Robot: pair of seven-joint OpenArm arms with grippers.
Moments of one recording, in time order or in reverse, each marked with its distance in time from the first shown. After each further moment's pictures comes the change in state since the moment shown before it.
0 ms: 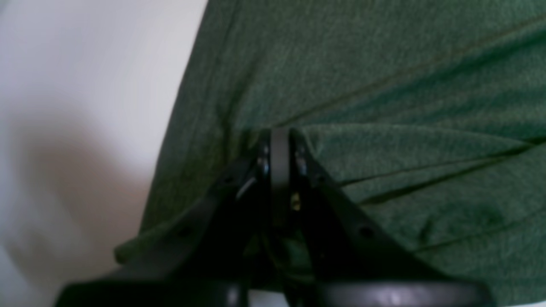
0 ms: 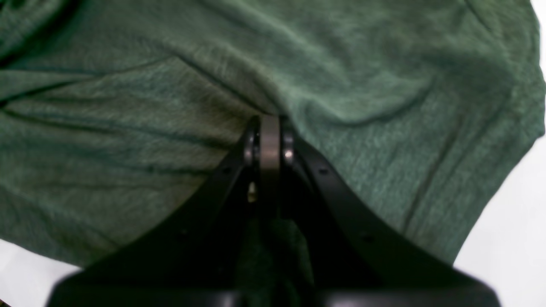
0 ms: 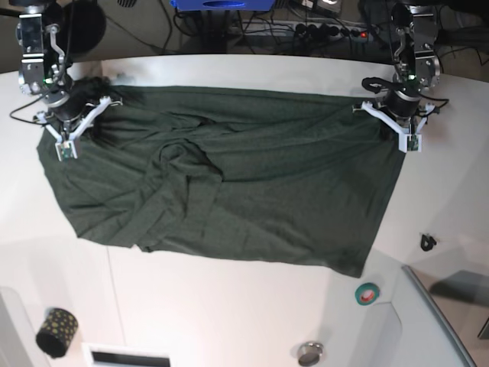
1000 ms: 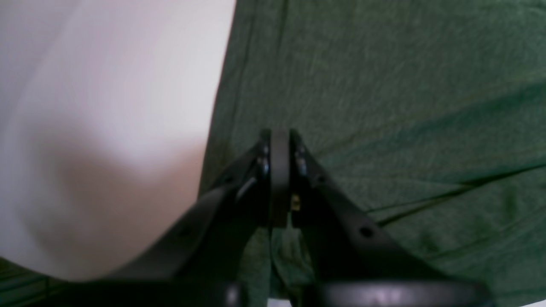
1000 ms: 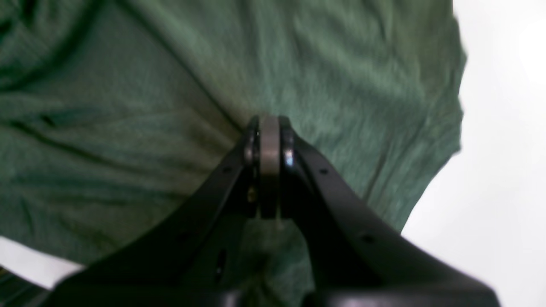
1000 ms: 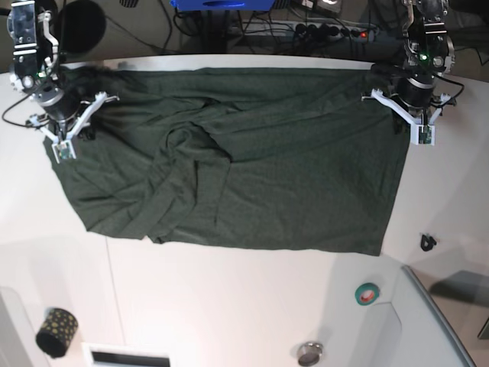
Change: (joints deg) left arm 8.8 1.5 -3.7 21.1 0.7 0.3 9.8; right arm -3.0 1.9 -0.3 10.9 -0.8 0.3 -4.0
